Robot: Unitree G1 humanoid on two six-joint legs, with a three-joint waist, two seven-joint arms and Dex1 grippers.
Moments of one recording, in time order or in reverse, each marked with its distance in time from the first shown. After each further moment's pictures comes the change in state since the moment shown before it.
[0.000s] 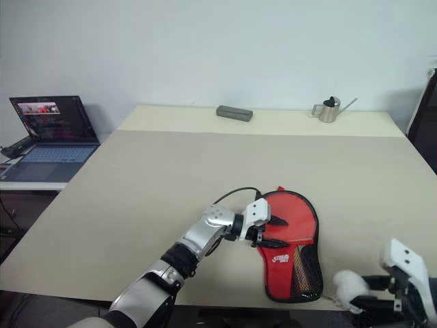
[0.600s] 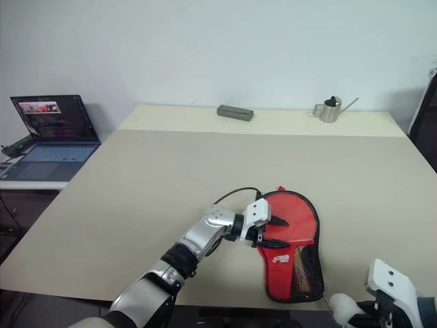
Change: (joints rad) left arm 0.001 -0.001 0.000 -0.003 0.000 0.000 -0.003; right arm 0.171 -0.001 0.076 -0.180 -0.077 0.006 -0.108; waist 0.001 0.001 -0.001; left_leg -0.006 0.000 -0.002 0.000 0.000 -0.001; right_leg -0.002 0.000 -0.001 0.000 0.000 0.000
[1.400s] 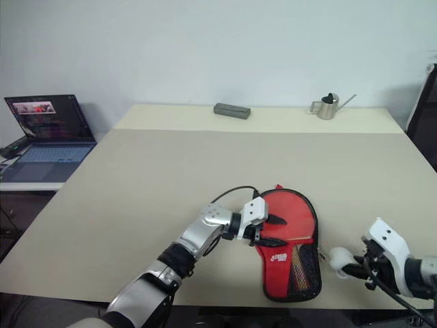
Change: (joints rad) left arm 0.006 0.016 0.009 -0.024 -0.006 0.001 -0.013; right arm -0.349 0.019 0.104 0.130 0.045 0.224 -0.168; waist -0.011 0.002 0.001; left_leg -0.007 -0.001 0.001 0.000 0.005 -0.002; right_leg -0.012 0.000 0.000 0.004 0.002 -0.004
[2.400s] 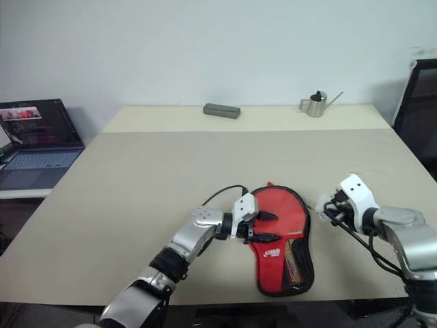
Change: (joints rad) left arm 0.060 0.032 0.060 -0.077 -0.041 0.077 0.032; right arm -0.588 0.211 0.328 0.293 -0.264 0.031 -0.245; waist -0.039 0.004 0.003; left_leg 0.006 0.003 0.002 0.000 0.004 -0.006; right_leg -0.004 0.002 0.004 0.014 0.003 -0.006
